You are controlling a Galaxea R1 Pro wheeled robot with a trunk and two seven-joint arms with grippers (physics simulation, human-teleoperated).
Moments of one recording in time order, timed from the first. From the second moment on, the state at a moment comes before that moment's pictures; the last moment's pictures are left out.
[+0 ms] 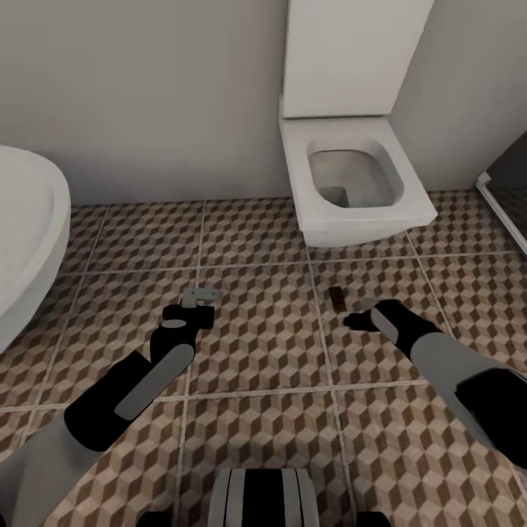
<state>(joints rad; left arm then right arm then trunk) -0.82 0.22 -0.73 -1.57 0.91 0.71 1.03 -1.22 -0.17 0.55 -0.25 -0.61 0.55 -0.07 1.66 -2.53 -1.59</state>
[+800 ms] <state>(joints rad) -0.82 0.22 -0.73 -1.57 0.91 0.71 1.03 -1.21 -0.21 0.50 -0.43 -0.63 0.73 -0.06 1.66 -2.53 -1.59</state>
